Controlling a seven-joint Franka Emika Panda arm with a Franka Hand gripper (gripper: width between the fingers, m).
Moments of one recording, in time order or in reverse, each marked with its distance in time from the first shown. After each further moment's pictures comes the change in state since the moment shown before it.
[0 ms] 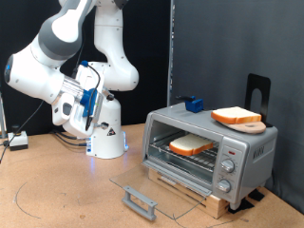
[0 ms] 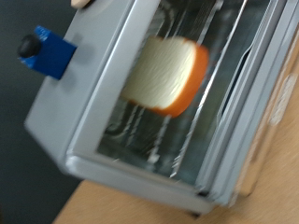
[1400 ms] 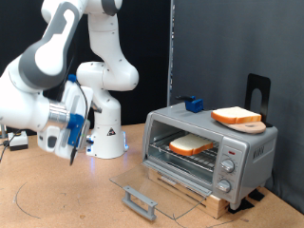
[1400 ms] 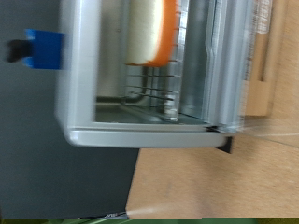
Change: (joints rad) arm -0.014 0.333 -0.015 0.230 -0.113 -0.100 0.261
